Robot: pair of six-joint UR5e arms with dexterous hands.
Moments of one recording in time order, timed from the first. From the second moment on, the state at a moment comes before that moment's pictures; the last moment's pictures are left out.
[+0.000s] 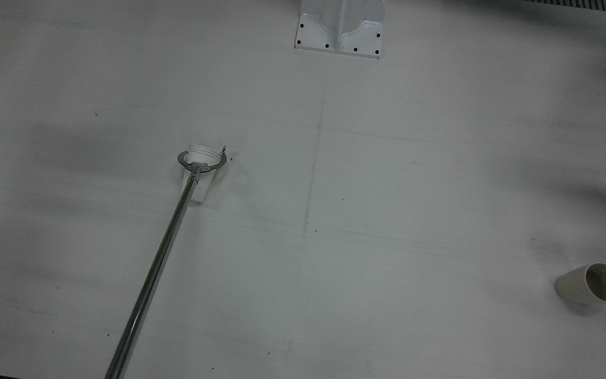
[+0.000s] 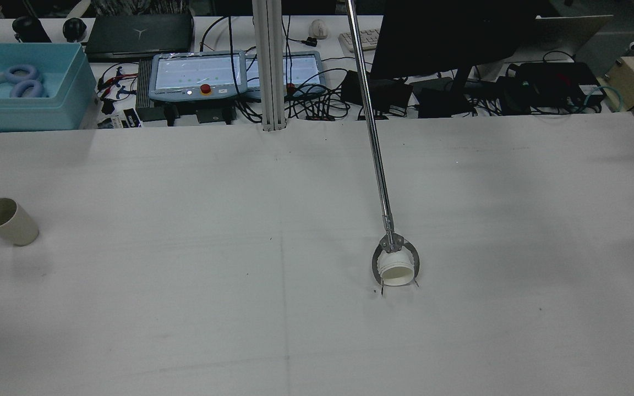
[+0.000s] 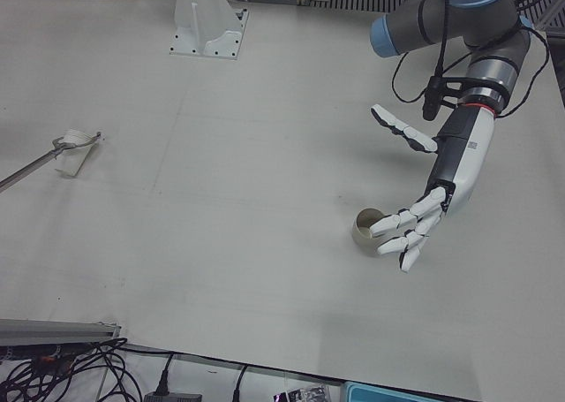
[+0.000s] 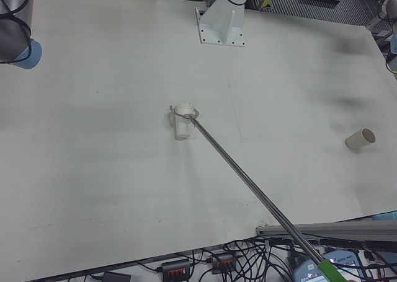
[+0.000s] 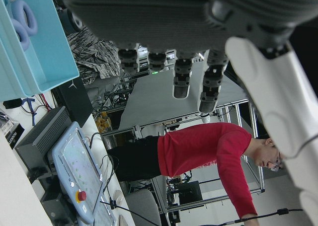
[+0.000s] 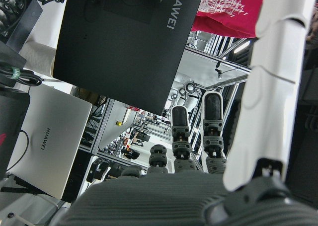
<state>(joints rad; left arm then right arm) -1.32 -1.70 -1.86 0.24 1.61 0.28 1.50 -1.28 1.21 -3.07 -1.45 -0.31</state>
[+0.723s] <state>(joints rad) -1.31 -1.63 -1.94 0.26 1.60 0.18 1.49 -1.38 1.59 -3.24 -1.38 -0.37</state>
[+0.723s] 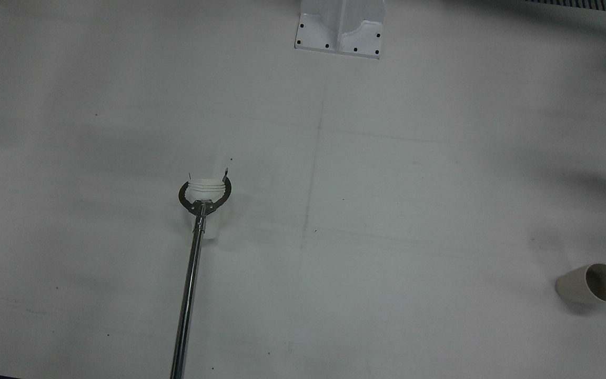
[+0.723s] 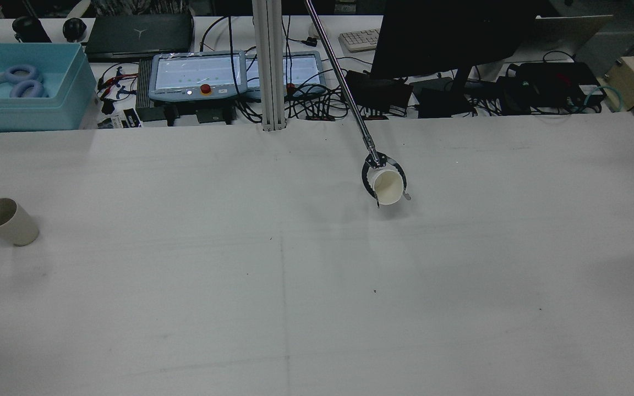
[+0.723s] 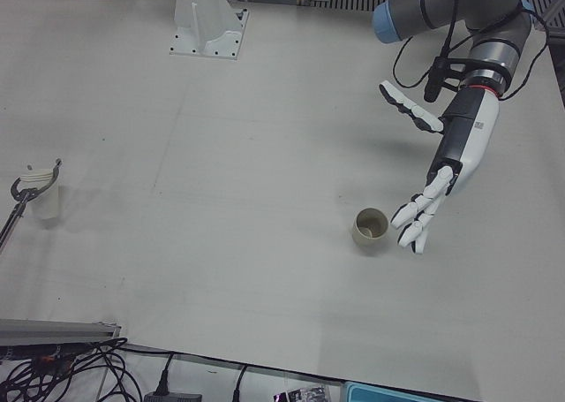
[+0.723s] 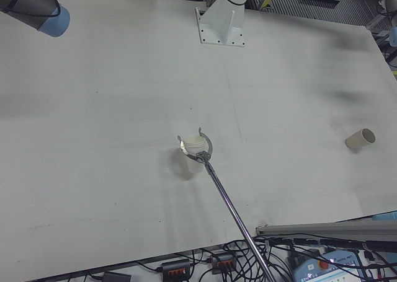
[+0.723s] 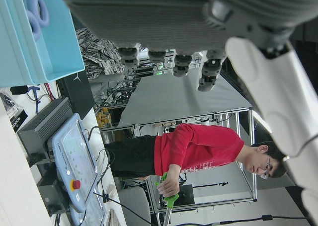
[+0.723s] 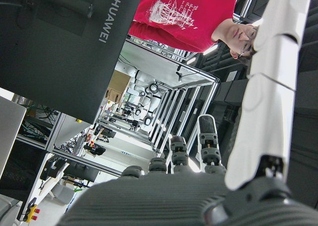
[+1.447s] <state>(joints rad) -1.31 -1.61 -1.79 0.14 1.60 0.16 1.43 -1.35 1.53 -3.33 -1.35 -0.36</state>
